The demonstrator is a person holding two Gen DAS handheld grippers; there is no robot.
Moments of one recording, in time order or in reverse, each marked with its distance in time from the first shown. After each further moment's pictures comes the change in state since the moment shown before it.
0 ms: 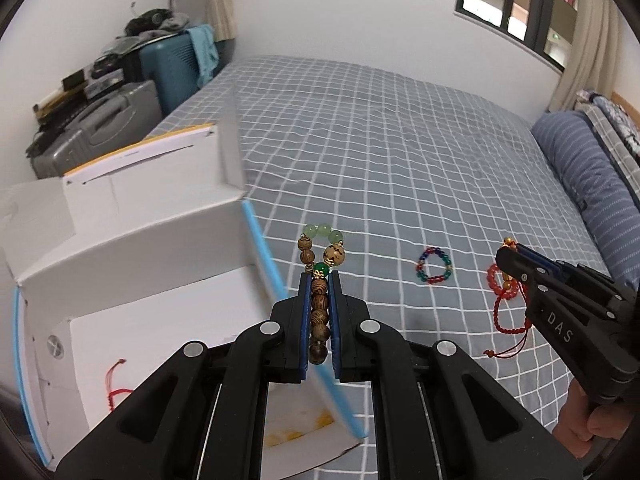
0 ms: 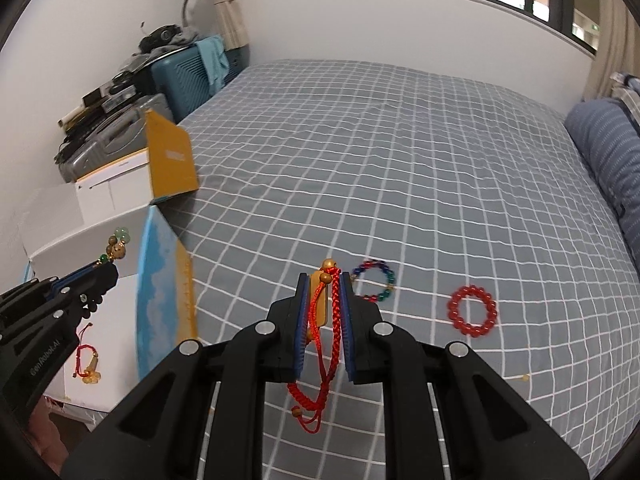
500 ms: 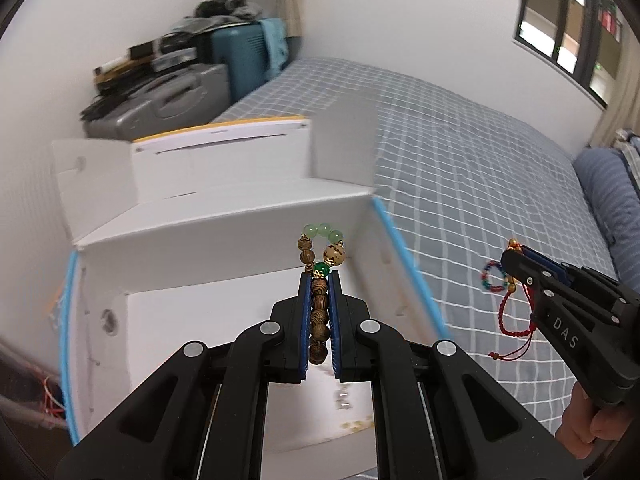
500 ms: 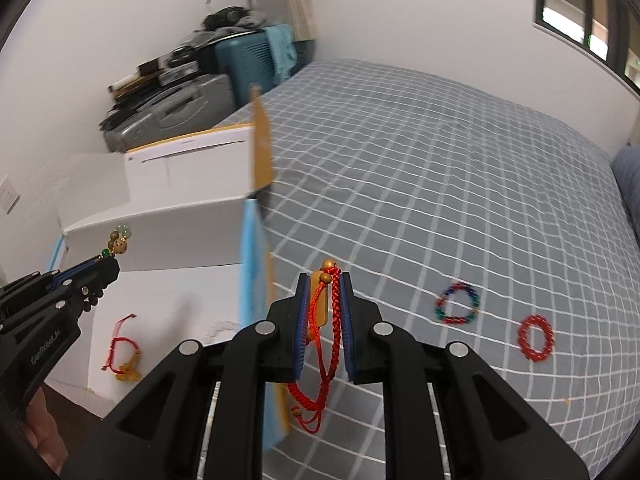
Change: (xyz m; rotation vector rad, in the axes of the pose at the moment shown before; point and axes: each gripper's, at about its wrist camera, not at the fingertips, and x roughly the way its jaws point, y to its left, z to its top) left arm -0.028 0.099 -0.017 -0.133 -0.012 0.123; right arm 0.005 0.104 0.007 -0.146 -0.002 0.118
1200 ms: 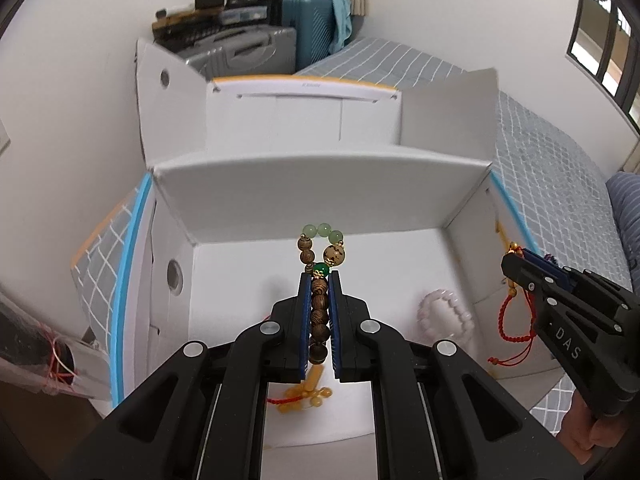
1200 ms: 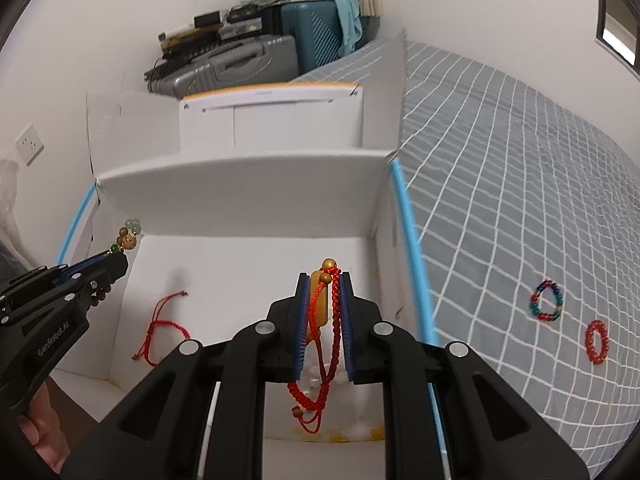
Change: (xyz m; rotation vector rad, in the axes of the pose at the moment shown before) left arm 0.019 0.099 -0.041 -0.114 0.076 0.068; right arm 0.046 0.105 -0.021 -0.107 0.083 0.089
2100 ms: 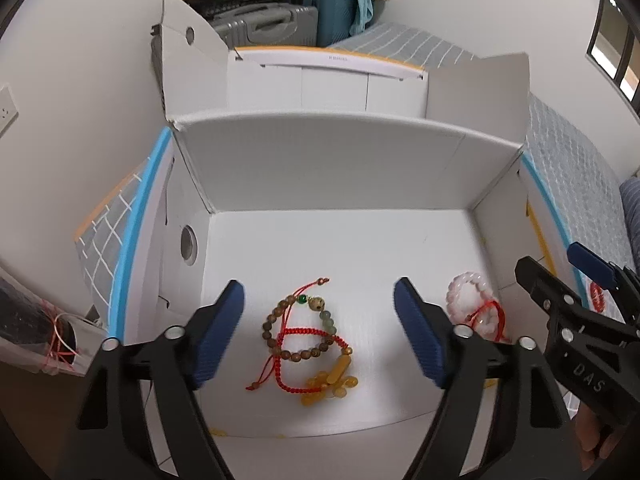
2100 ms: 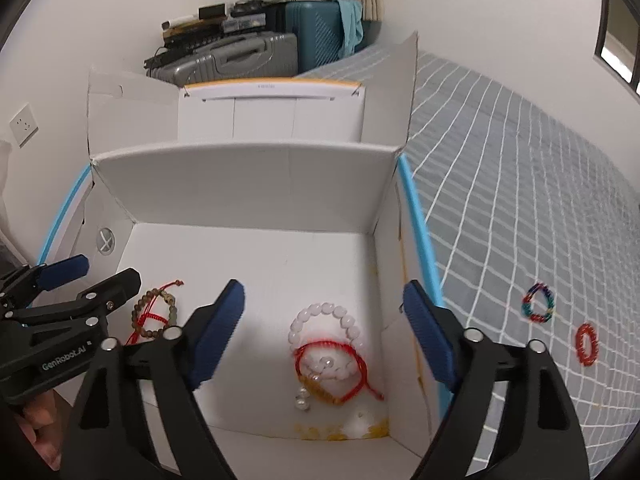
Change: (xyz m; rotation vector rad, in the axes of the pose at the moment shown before) left arm 0.010 0.020 -0.010 -0.044 0.040 0.034; right arm -0.003 0.012 -0.008 -0.047 -0.031 -0.065
